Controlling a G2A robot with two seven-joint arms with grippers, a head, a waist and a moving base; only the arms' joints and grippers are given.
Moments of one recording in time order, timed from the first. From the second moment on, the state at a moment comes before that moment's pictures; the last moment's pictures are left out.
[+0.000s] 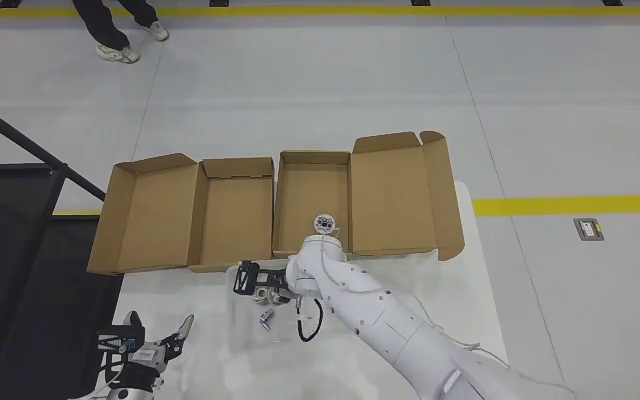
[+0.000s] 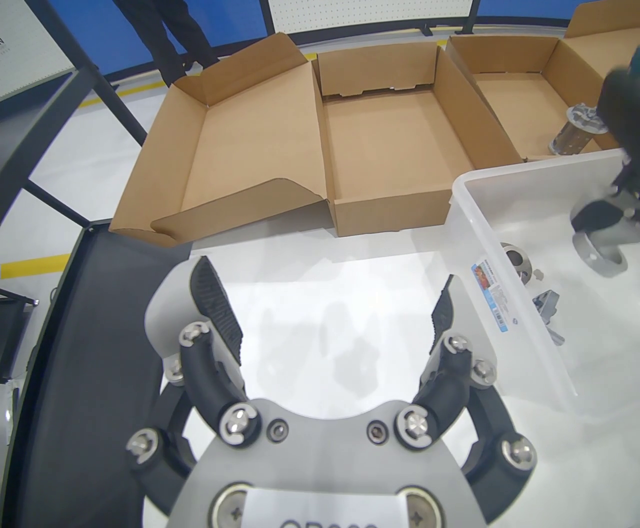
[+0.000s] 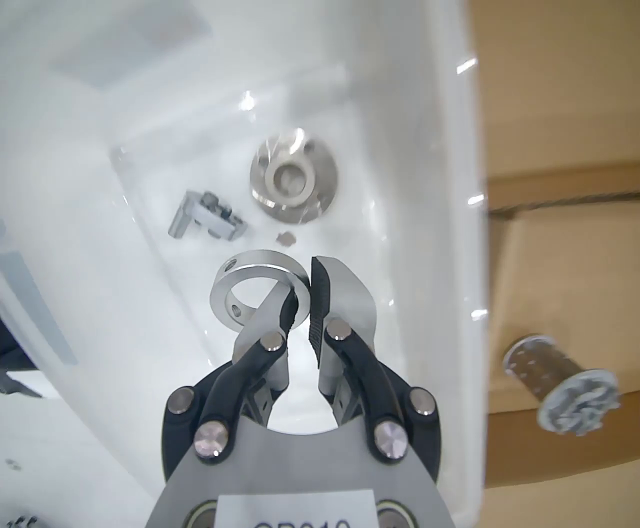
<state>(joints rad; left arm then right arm) 1.80 -1.16 -1.70 -1.82 1.27 0.02 0.14 -0.34 -1.73 0.57 -0.78 -1.23 -0.64 0.78</state>
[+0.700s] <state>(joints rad) 1.80 -1.16 -1.70 -1.82 1.27 0.02 0.14 -0.35 -1.74 0.68 -0.78 -1.37 -0.08 0.63</state>
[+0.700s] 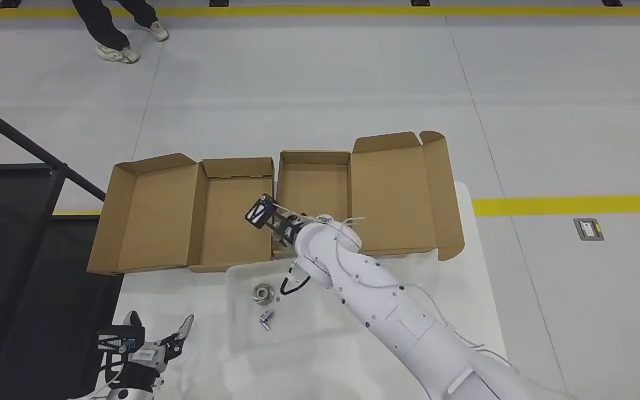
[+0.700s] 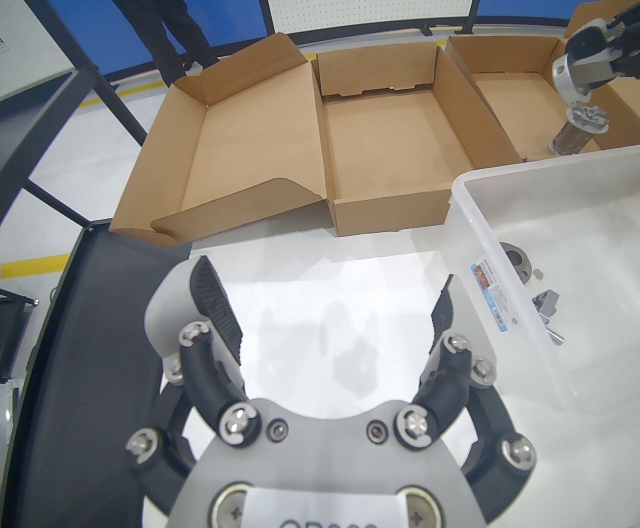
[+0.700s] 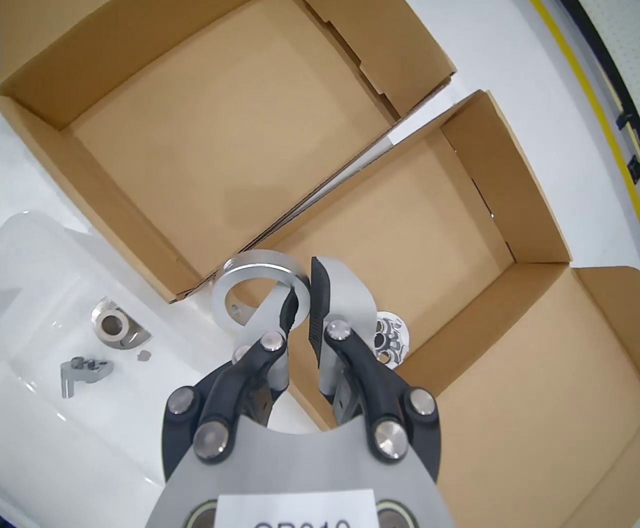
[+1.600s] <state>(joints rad) 1.80 -1.16 -1.70 -1.82 1.27 0.02 0.14 -0.22 -1.98 0.58 -0.28 -1.34 0.20 0.54</state>
